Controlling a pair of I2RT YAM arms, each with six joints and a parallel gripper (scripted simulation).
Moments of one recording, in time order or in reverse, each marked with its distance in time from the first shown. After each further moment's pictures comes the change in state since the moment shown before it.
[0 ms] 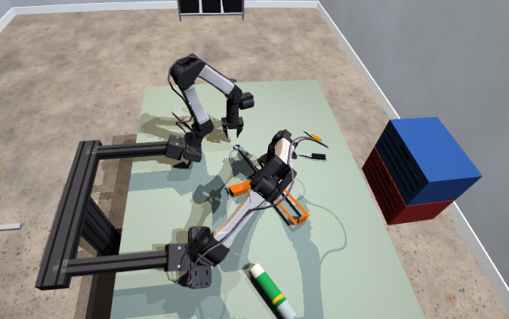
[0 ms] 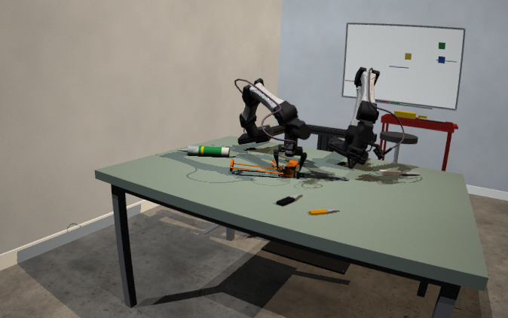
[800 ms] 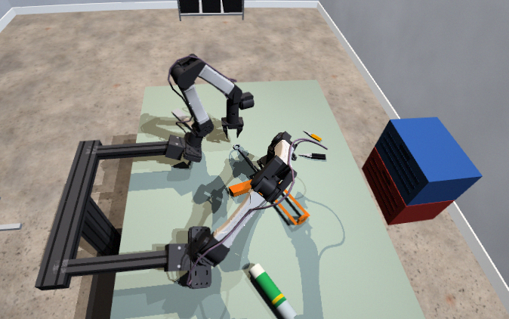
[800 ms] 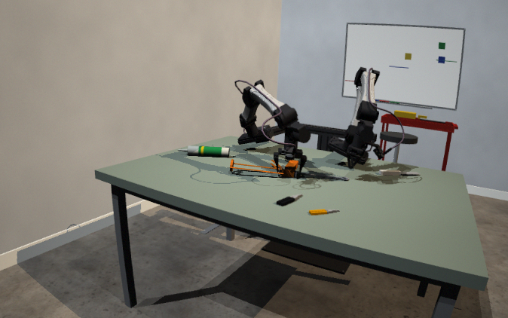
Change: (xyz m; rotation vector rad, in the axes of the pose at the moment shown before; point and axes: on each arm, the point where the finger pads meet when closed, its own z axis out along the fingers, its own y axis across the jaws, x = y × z) left arm 0.000 0.000 0.000 0.000 0.000 0.000; right arm 0.000 0.001 0.012 0.002 0.003 -0.004
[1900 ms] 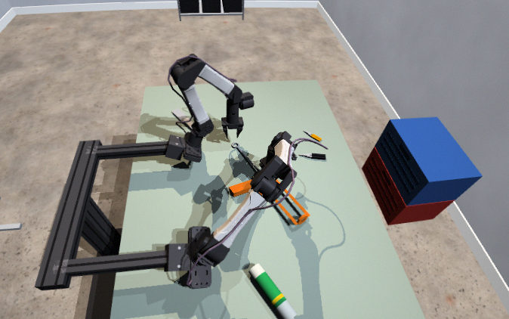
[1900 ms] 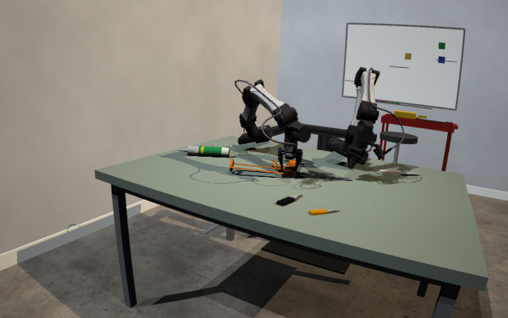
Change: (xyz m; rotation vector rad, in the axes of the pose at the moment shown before) left arm 0.000 0.000 0.000 0.000 0.000 0.000; right arm 0.000 -0.001 -0.002 0.004 -0.002 -0.001
